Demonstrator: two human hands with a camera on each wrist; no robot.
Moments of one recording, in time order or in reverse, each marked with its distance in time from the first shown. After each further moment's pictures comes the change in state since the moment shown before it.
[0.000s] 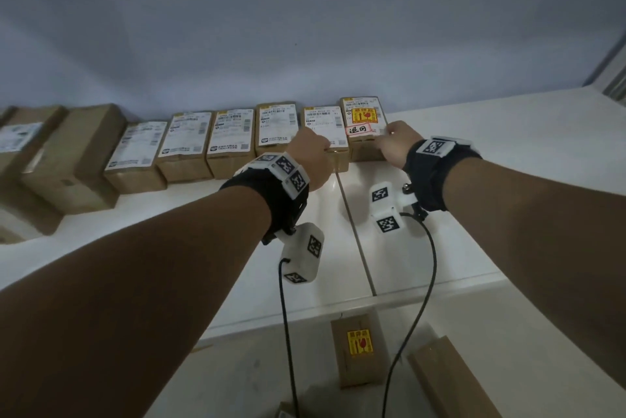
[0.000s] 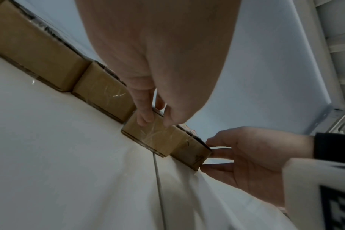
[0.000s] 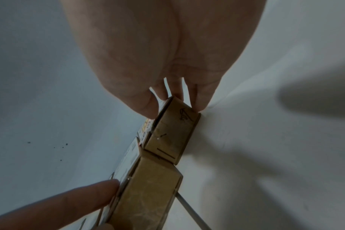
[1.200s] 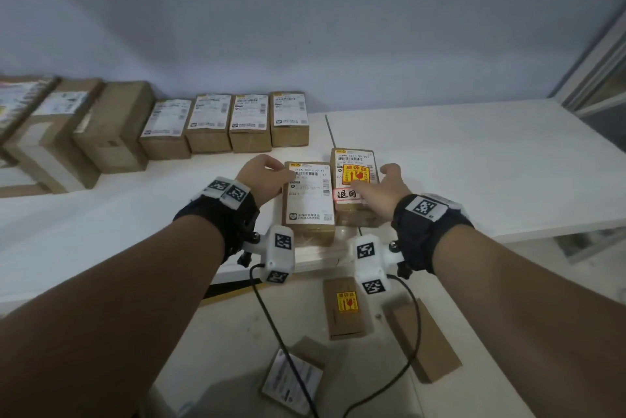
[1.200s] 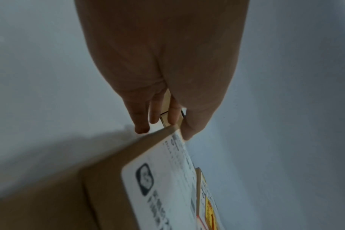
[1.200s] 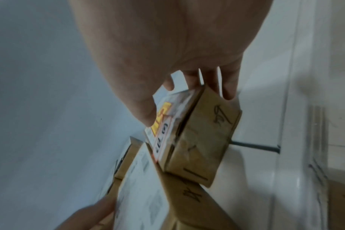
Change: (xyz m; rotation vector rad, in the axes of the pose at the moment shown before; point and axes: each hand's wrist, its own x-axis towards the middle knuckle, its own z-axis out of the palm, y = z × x) left_hand -0.114 -0.068 0.005 -0.911 0.022 -0.489; right_hand -0.162 0.014 0.023 0.123 -0.053 0.200
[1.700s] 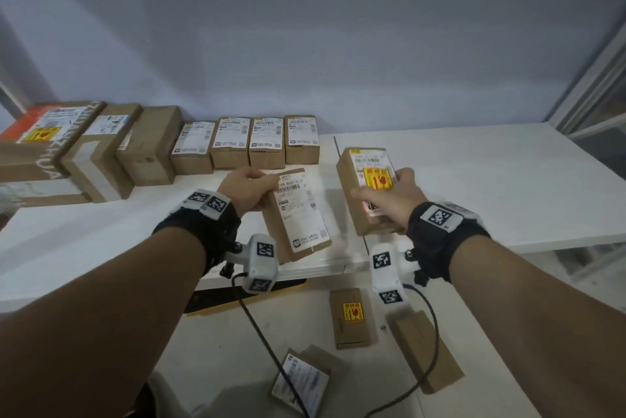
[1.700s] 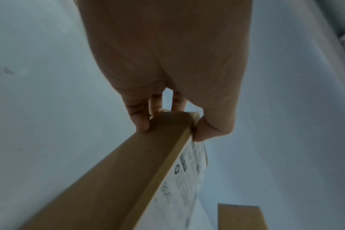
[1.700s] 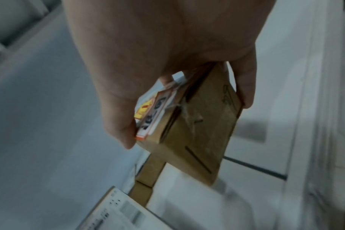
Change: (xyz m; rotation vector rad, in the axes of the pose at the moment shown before) left_hand -0.042 0.009 -0.053 -0.076 0.055 0.039; right_hand -0.052 -0.025 -0.030 0.039 -0.017 -0.065
